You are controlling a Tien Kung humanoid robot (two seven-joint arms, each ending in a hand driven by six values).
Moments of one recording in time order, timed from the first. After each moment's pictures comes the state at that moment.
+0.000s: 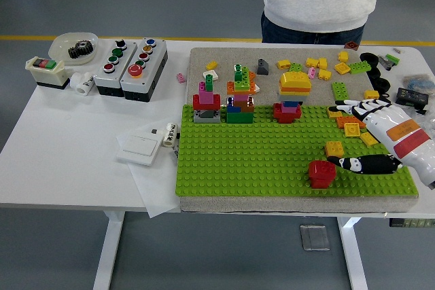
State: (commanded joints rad) left arm -0.11 0.16 -0.19 -0.33 0.12 0.28 -0.02; right arm 0.25 -0.75 0.89 1.55 -1.89 -0.44 0.24
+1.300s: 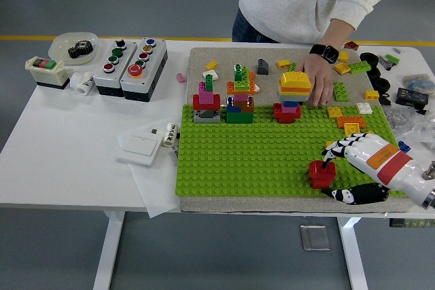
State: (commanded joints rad) left arm -0.11 0.16 -0.18 -0.33 0.11 0.28 -0.02; right arm 0.26 -0.79 0.81 1.57 -1.98 -0.28 0.24
